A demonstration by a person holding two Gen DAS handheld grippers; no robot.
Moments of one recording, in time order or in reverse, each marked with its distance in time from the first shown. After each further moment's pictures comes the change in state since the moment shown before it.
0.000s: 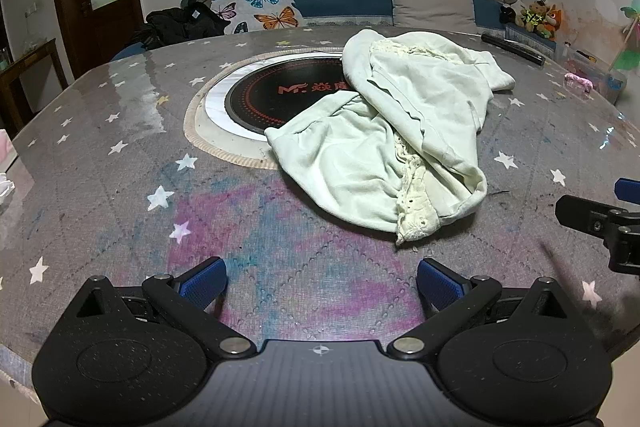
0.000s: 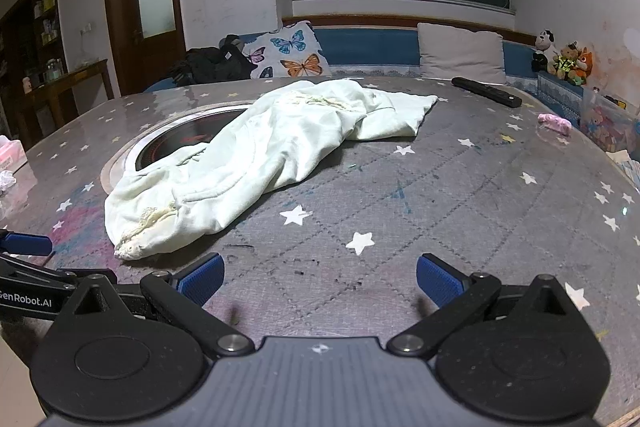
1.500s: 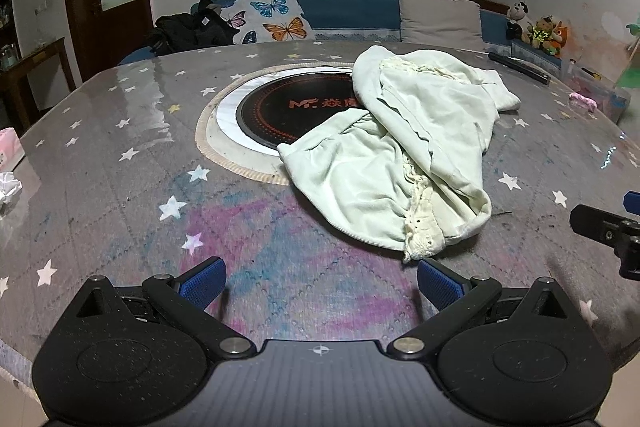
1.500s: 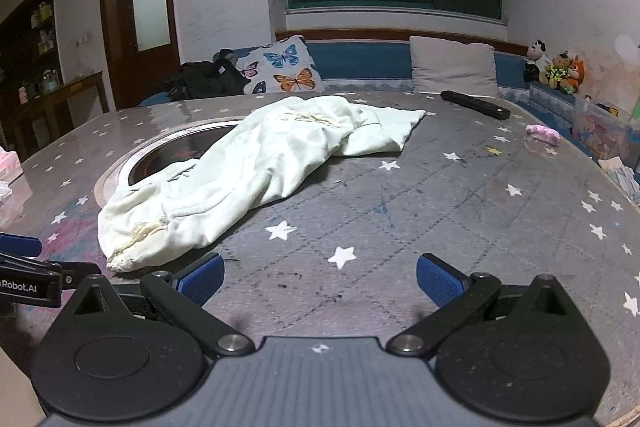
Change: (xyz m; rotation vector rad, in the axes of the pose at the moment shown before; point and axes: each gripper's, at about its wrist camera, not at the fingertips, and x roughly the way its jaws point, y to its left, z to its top) left arm -0.007 0.007 0.006 -0.043 -0.031 0.010; right arm -0.006 -0.008 0.002 0.006 -0.045 -0.018
